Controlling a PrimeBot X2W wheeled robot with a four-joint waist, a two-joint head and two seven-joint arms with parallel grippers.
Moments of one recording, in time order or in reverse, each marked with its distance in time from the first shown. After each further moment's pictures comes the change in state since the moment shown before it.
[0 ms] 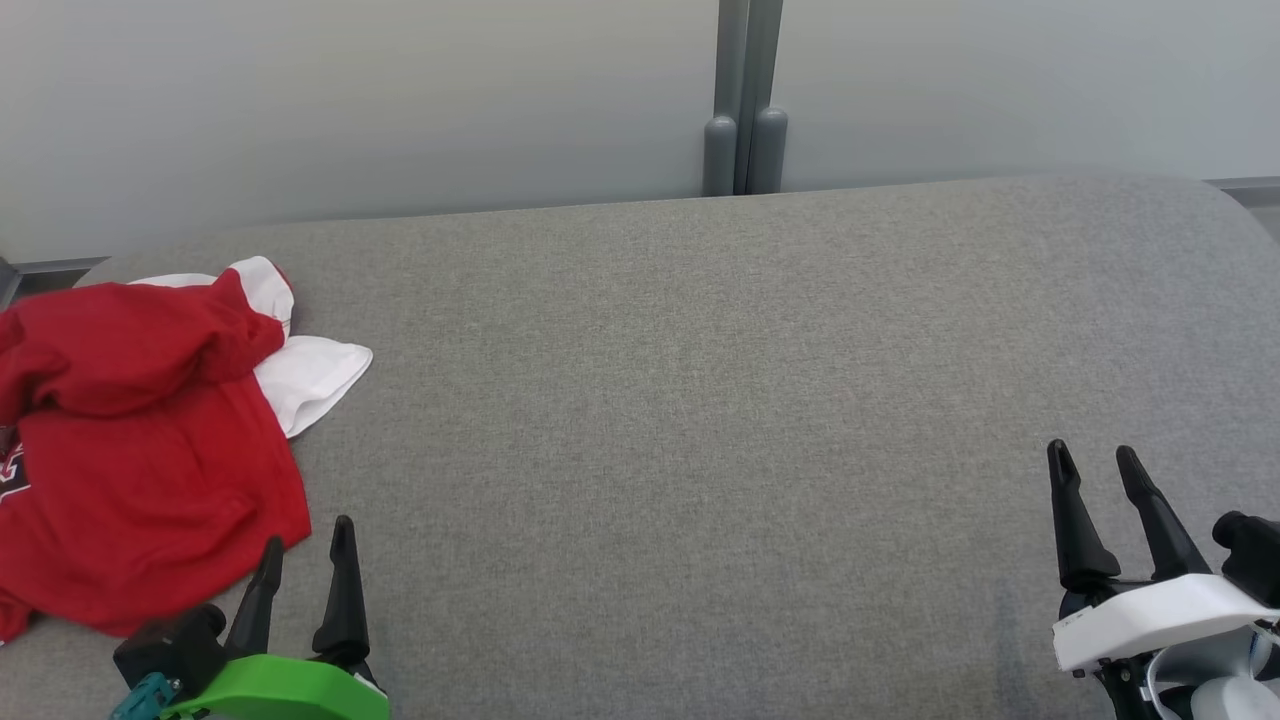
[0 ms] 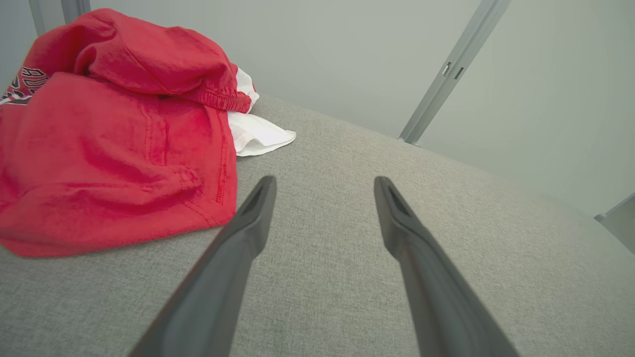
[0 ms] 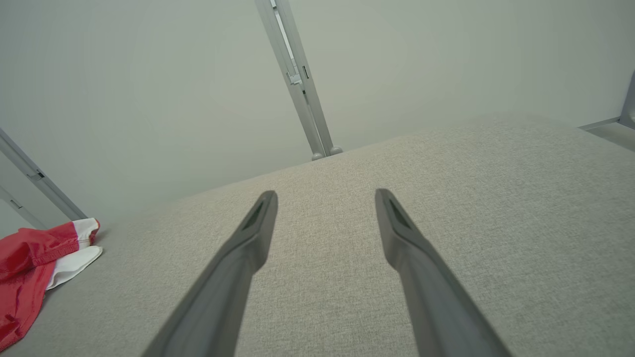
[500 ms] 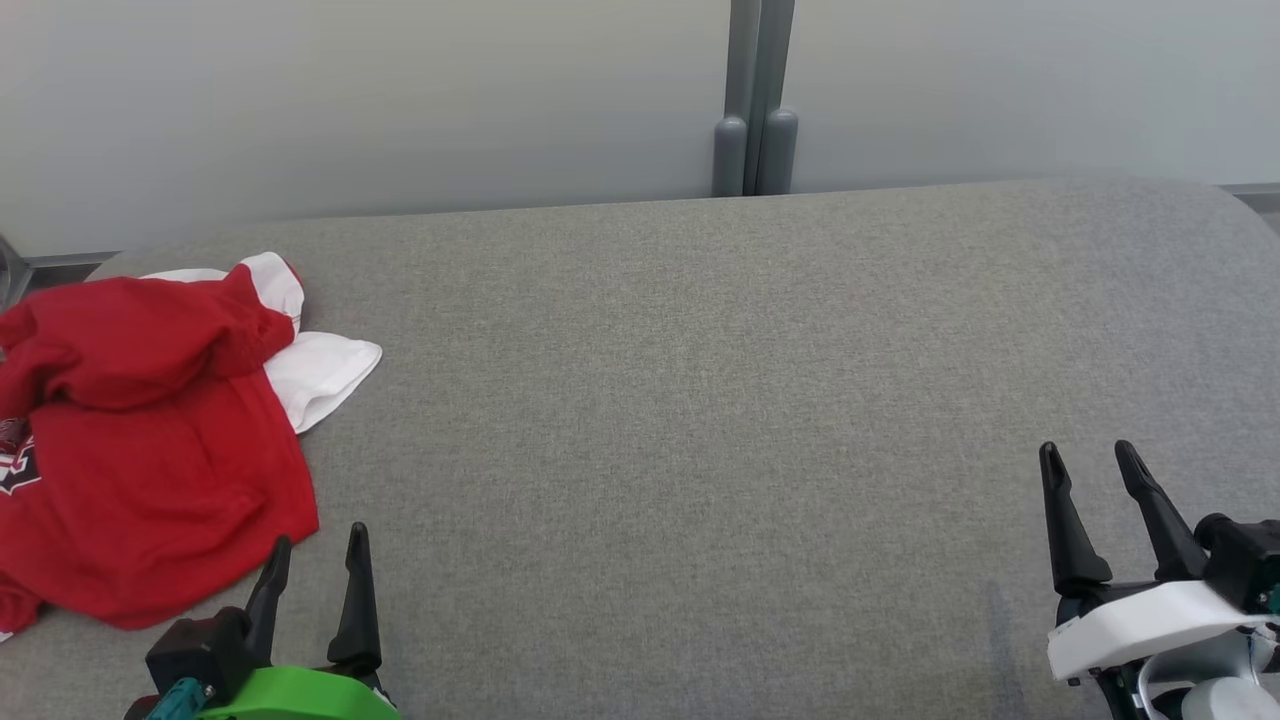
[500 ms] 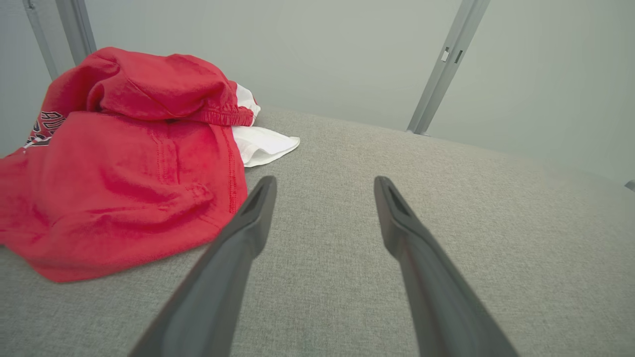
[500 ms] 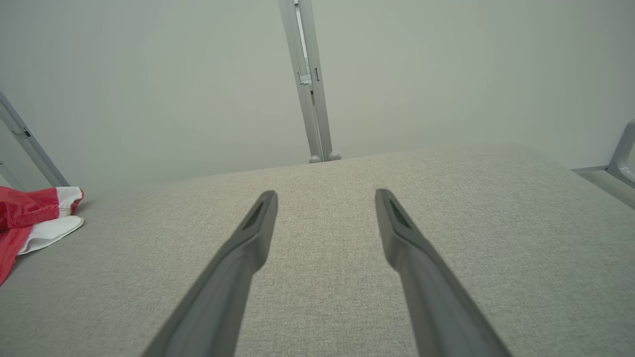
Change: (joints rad) left arm 0.010 0.004 -0.015 0.000 0.144 0.000 -0.037; right arm 0.003 -0.012 0.009 -0.001 -0.142 0.000 -0.039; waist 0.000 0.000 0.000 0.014
